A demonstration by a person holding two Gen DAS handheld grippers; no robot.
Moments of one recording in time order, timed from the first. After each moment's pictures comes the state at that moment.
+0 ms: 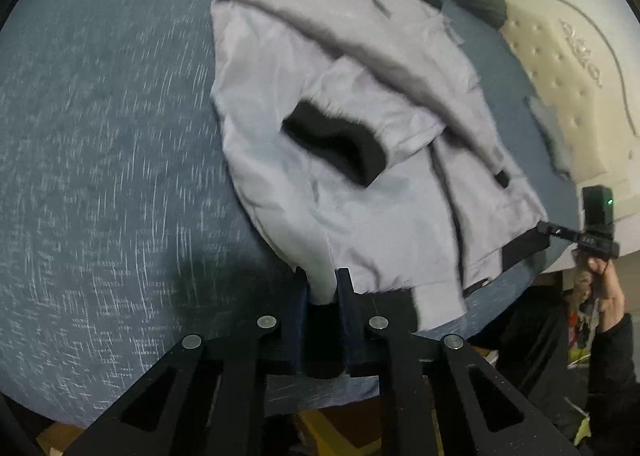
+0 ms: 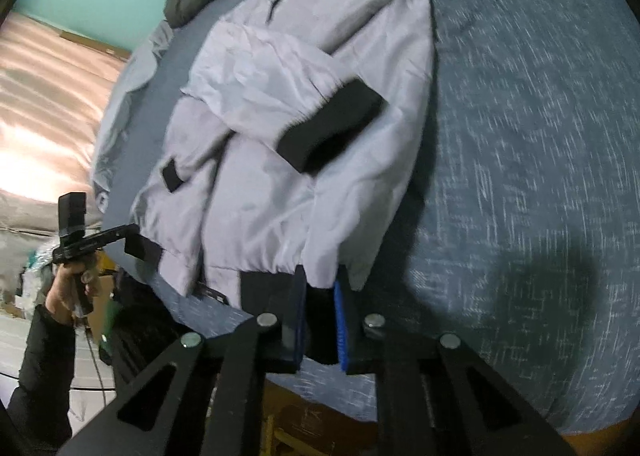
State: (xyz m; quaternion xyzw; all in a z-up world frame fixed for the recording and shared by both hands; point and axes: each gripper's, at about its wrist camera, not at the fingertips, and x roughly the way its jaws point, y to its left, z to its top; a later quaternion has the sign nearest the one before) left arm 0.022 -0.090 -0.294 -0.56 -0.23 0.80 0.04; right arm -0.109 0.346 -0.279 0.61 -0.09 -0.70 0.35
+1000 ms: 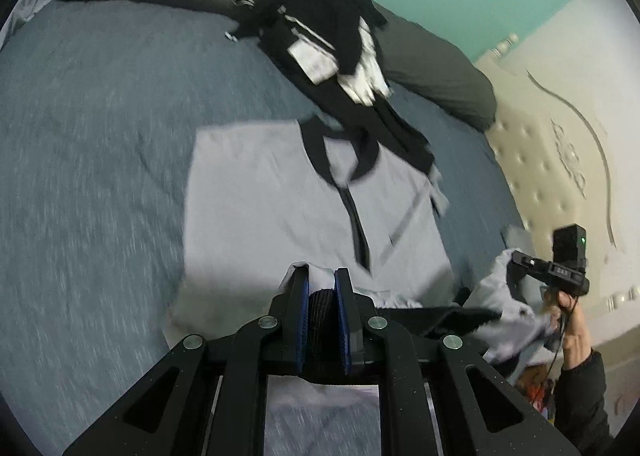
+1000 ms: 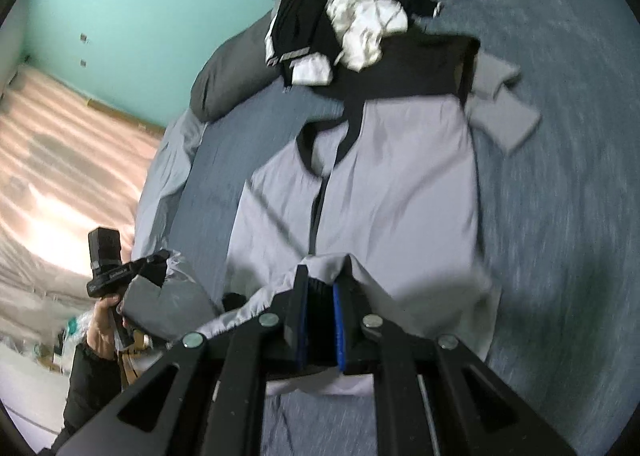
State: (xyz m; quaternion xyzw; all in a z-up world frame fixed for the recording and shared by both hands) left arm -0.258 -0.203 -0.173 -0.46 -0.27 0.85 0.04; right arm -0.401 0.279 -0.178 0.53 -0.18 -0.74 0.37
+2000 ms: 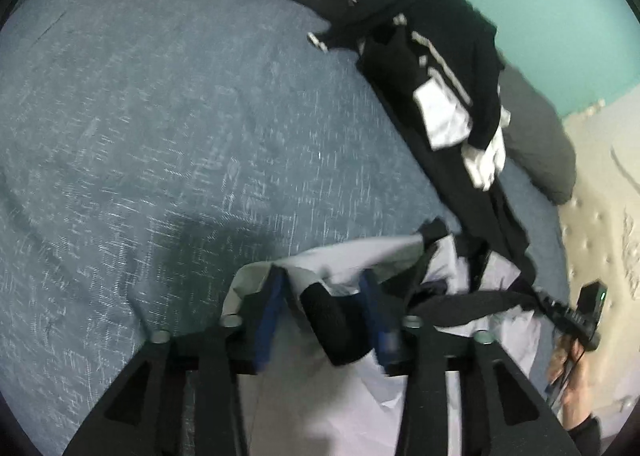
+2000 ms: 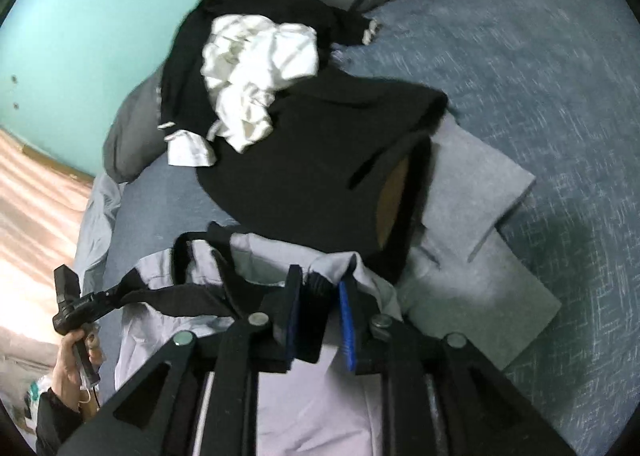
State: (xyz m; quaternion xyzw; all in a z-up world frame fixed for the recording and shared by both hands) left arm -0.429 -0.301 -0.266 -0.45 -0.33 0.82 -0.07; right arm -0.586 0.245 -0.274 0.52 -0.17 -0.79 0.29
